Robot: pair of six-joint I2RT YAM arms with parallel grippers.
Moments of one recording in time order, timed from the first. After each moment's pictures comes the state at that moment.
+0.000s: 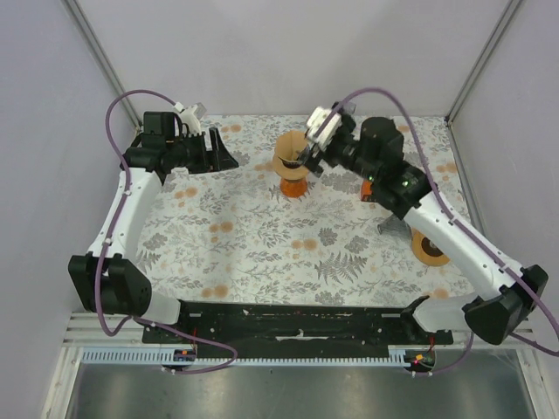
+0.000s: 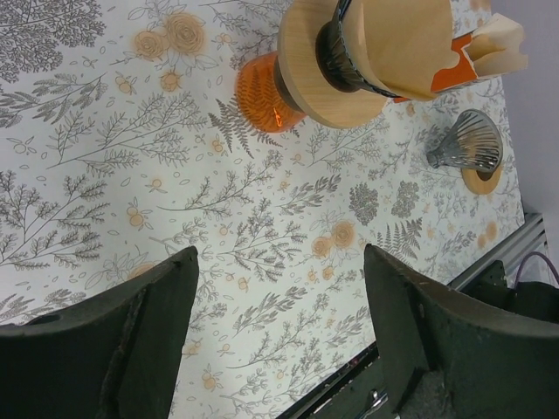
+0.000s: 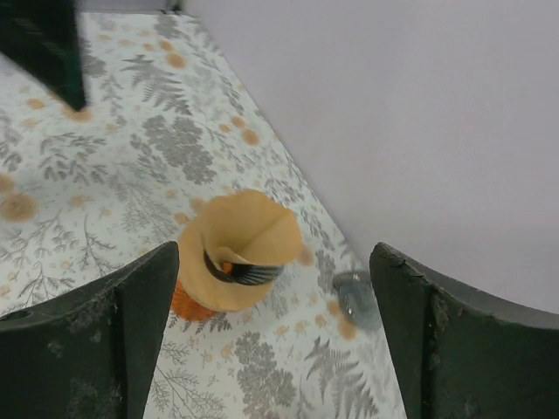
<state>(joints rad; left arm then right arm) -0.08 1.45 1.43 -0.70 0.58 -0.20 0.71 1.30 1.35 -0.19 -0.18 -0.63</state>
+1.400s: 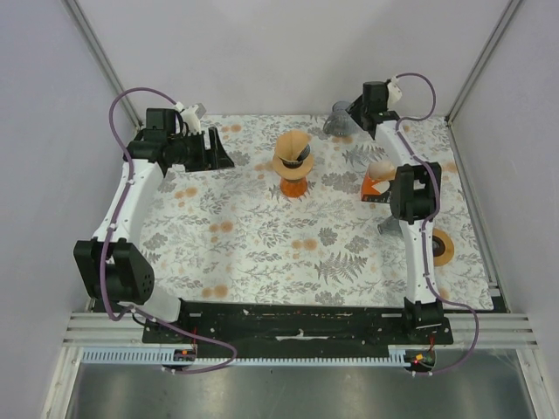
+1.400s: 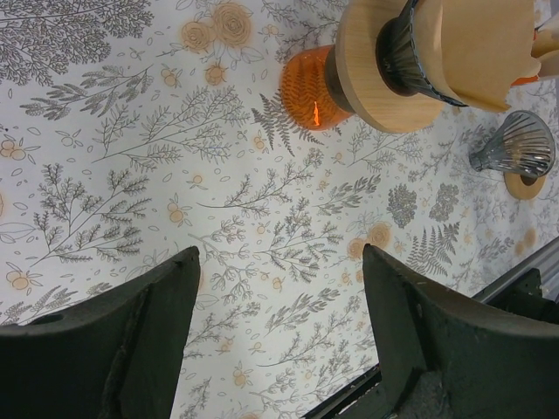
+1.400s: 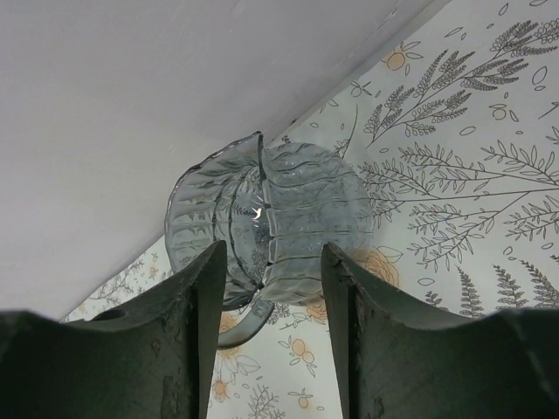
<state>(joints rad) -0.06 1.53 1.47 -0.73 0.53 -0.13 0.13 2.50 2.30 -0.33 0.19 0.83</state>
